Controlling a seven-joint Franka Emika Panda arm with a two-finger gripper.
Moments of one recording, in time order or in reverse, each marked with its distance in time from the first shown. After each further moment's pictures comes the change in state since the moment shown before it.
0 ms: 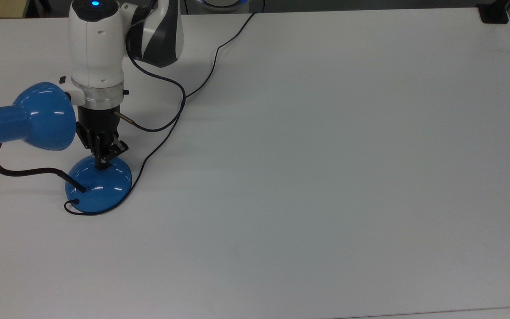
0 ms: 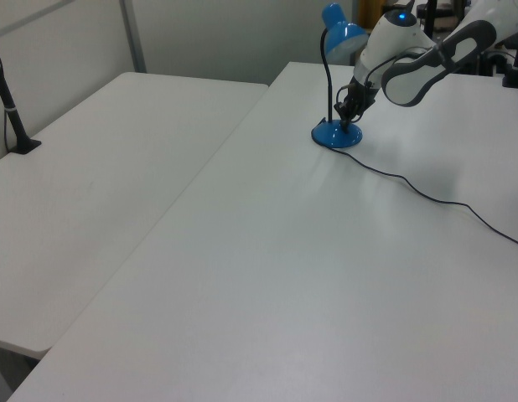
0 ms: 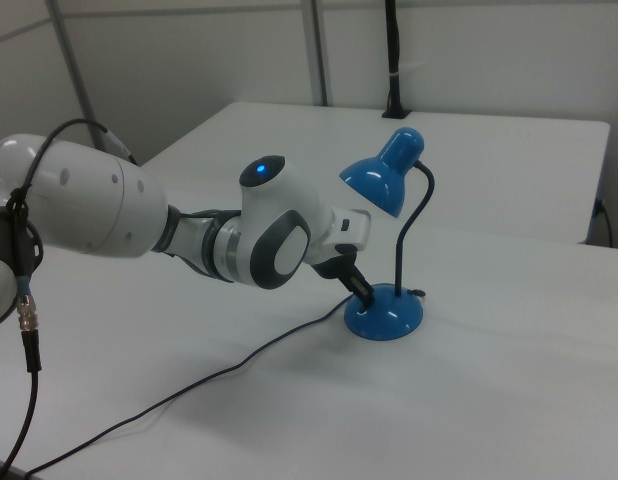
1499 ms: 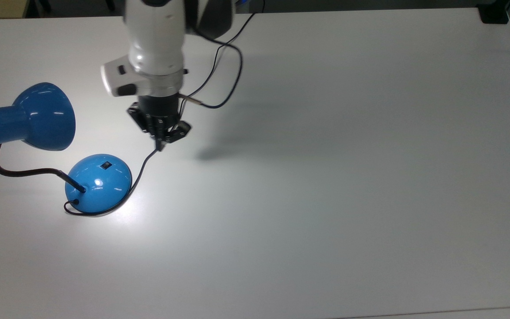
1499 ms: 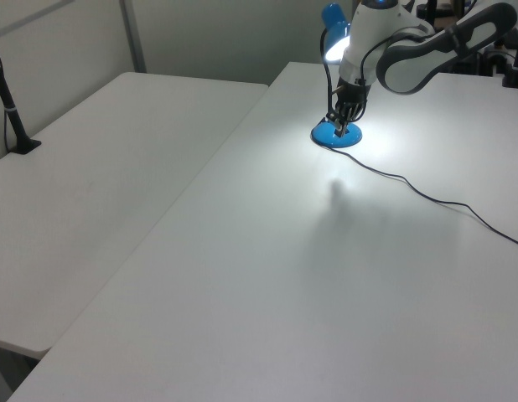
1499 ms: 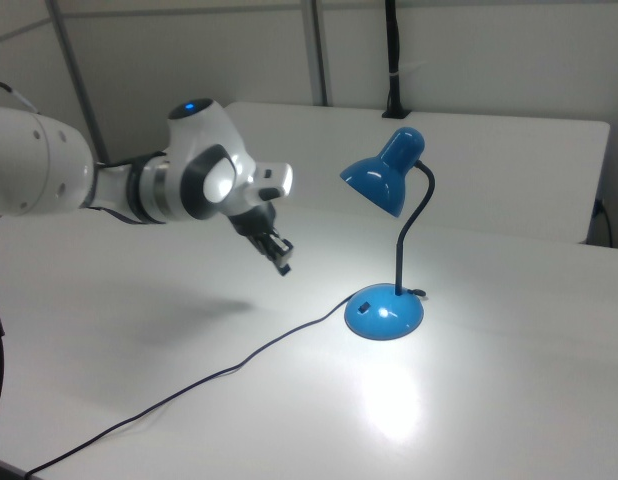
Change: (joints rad) arm 0.056 -0.142 0.174 0.002 -0.056 -0.355 0.000
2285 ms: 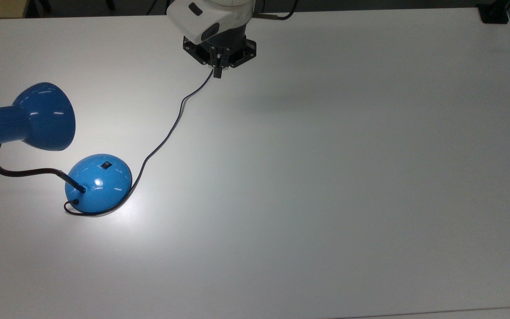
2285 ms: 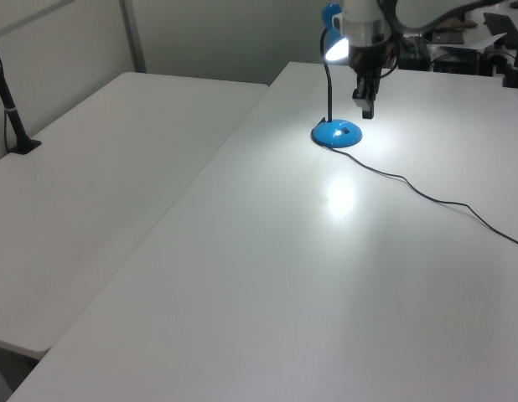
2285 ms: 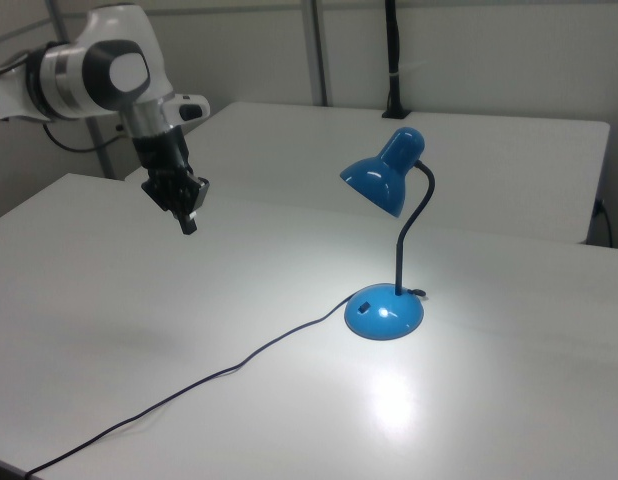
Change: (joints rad) arm 0.140 -0.148 0.052 0.209 0.111 -0.668 -0.315
